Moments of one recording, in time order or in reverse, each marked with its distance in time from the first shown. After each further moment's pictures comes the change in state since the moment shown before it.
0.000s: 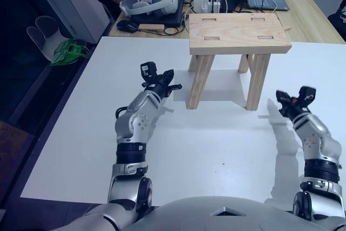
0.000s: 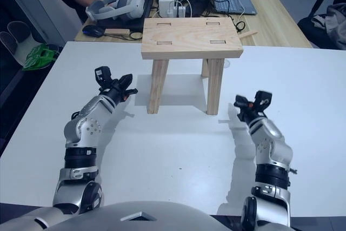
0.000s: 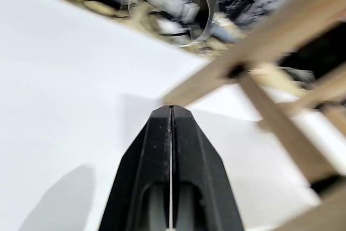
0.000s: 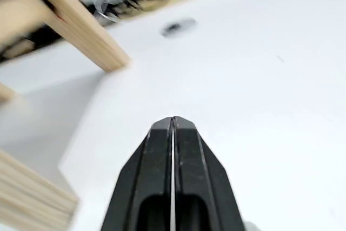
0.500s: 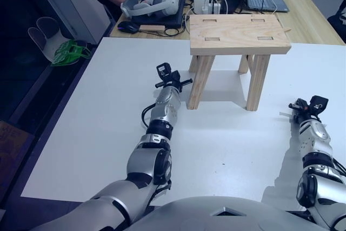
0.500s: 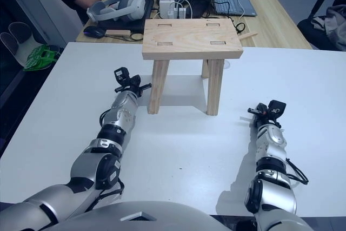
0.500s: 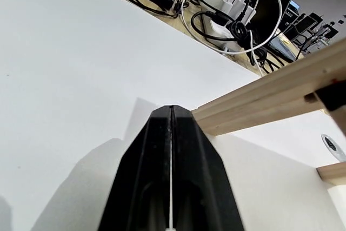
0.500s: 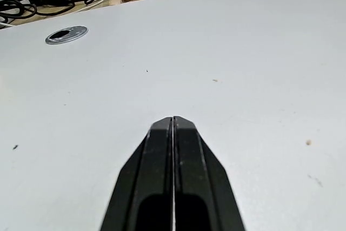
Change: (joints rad) left arm -0.349 -0.155 0.088 0.761 0.132 -0.548 0.077; right arm -0.209 -0.086 -0.060 0.614 -0.104 -0.504 -0.011
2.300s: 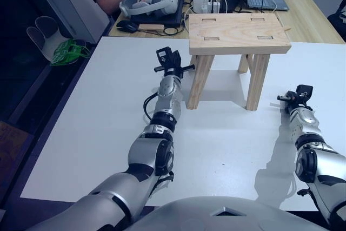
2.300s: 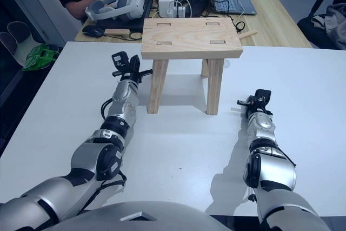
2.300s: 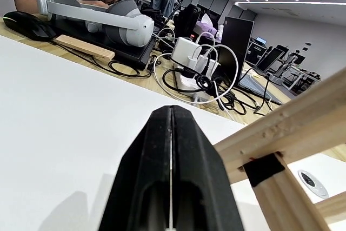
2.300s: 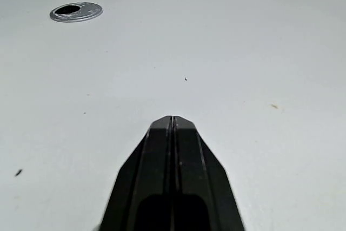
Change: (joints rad) left arm -0.098 -0.008 0.003 0.122 0.077 -0.256 -0.074; right arm -0.236 -0.011 0.097 0.360 -0.141 -0.140 -0.080
